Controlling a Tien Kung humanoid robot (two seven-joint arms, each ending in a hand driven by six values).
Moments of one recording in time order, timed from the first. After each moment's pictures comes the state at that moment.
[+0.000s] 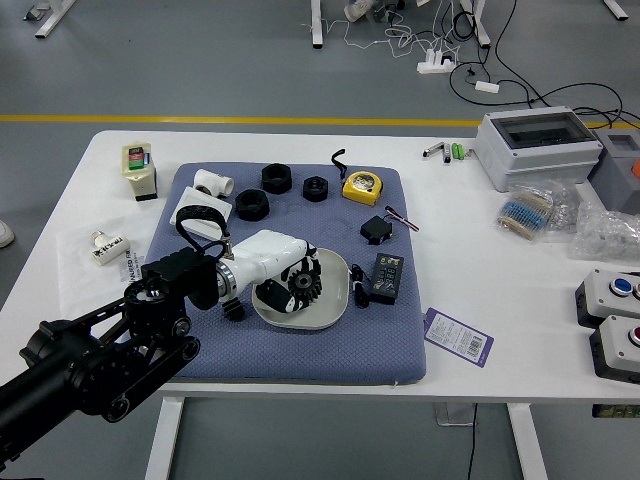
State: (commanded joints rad) left arm -0.66 0.17 -0.74 -1.10 2.10 -0.14 0.05; right arm 0.01 -0.24 0.08 0.27 0.41 -0.22 0.12
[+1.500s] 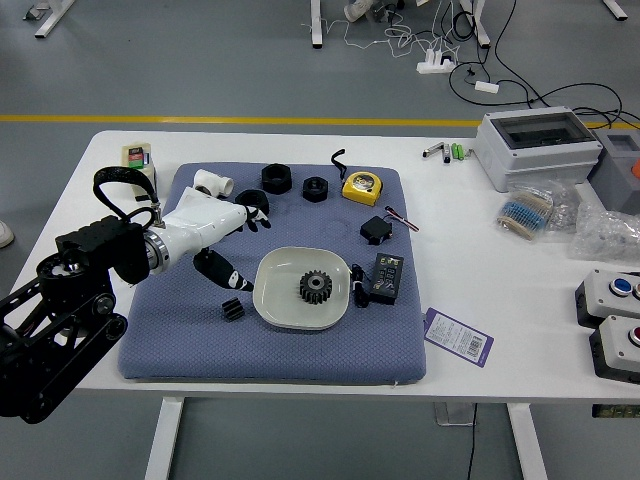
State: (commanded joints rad) left arm -0.53 0.34 -1.02 -1.42 2.14 -0.36 0.12; right arm 0.00 -0.23 0.08 0.26 0.42 -0.22 0.12
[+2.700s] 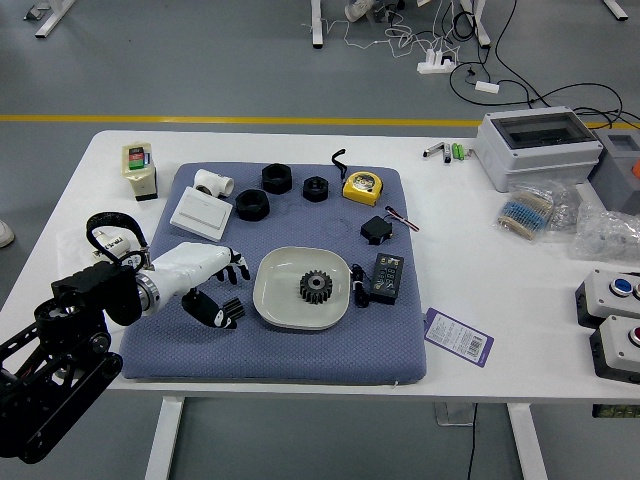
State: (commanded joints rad) left arm -0.41 0.30 -1.03 -1.37 2.16 -0.33 0.14; right arm 0.00 -0.23 0.07 0.26 0.42 -0.22 0.12
